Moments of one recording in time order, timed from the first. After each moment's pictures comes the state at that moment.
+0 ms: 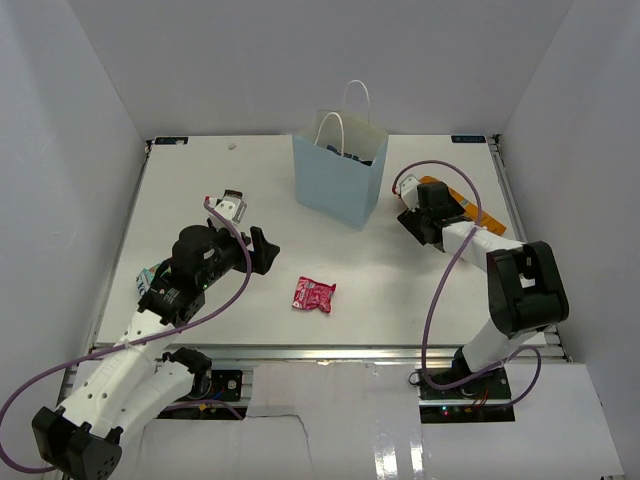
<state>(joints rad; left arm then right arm) -0.47 0.77 0.71 -0.27 0.11 -0.24 0.27 1.61 0.90 -0.04 0.34 -0.64</state>
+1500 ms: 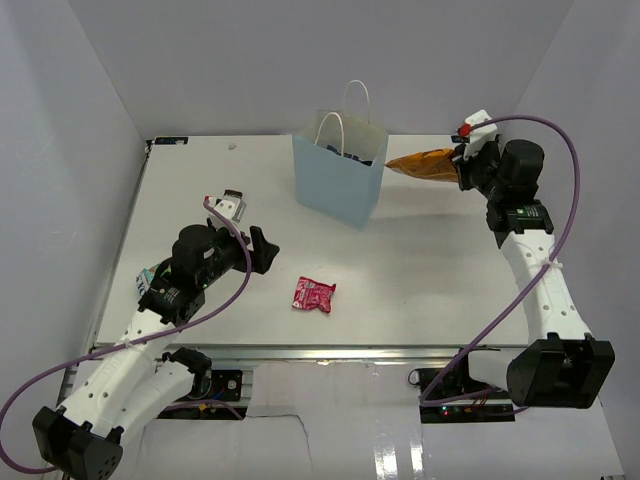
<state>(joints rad) -0.45 0.77 0.71 -0.27 0.12 -0.24 0.01 1.21 1.15 -0.16 -0.32 -0.42</state>
